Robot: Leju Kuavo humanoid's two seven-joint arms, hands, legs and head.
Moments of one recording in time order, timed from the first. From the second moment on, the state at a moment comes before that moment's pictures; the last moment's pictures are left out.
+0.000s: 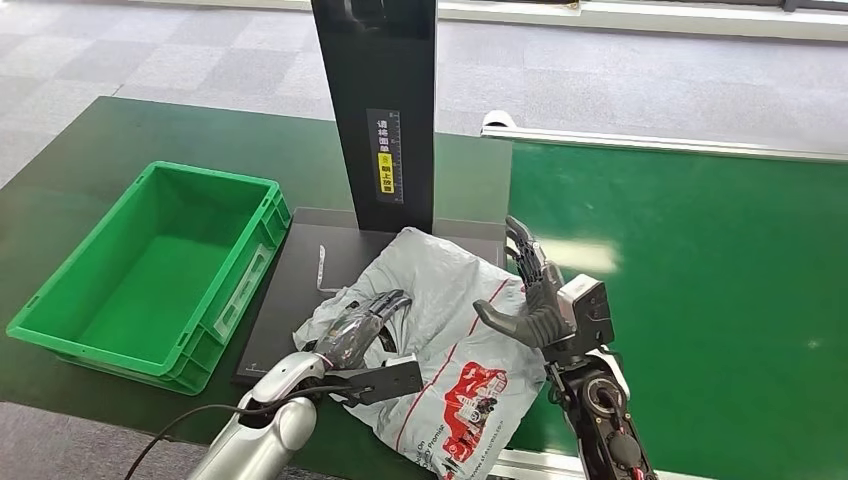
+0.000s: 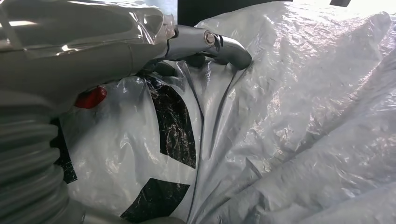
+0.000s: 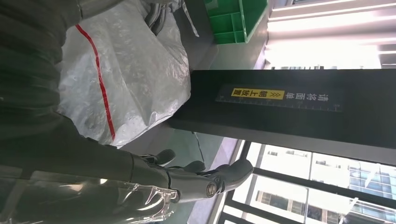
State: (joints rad) left arm -0.30 -0.10 -0.46 -1.06 -0.98 -0.13 -0.21; right arm -0.26 0.05 0.22 -1.21 0.05 0.26 -0.36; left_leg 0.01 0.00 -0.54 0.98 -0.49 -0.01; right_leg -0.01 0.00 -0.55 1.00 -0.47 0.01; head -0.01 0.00
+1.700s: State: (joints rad) left arm -0.13 -0.28 -0.07 -1.62 -0.96 0.70 -0.70; right arm -0.22 0.03 0.20 -1.28 0.00 0.24 -0.37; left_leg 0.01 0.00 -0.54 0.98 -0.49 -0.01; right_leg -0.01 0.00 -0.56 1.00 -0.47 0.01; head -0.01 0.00
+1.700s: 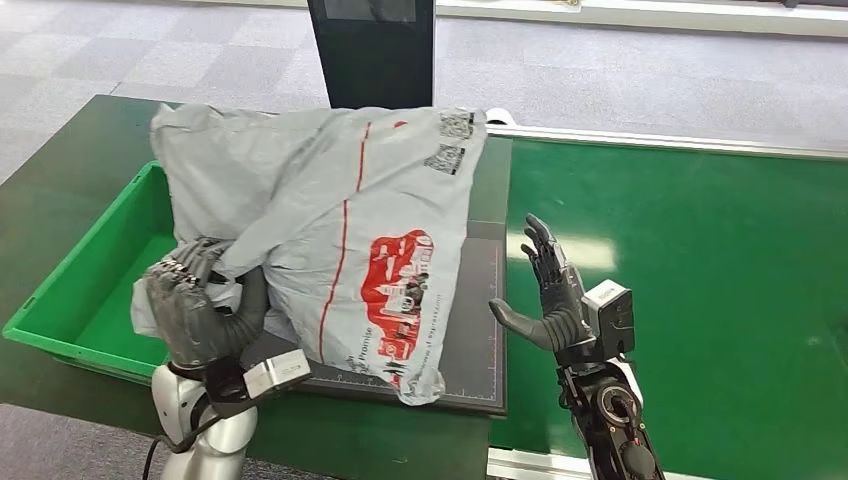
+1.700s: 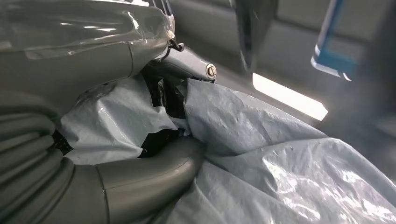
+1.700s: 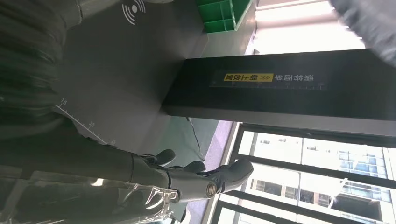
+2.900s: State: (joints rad) left arm -0.25 -0.11 0.62 -1.92 -1.53 0.70 -0.69; right arm -0.13 -0.01 0.22 -1.33 -0.02 0.19 -0.39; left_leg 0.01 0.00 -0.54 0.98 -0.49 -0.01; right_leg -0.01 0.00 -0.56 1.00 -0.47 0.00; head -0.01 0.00
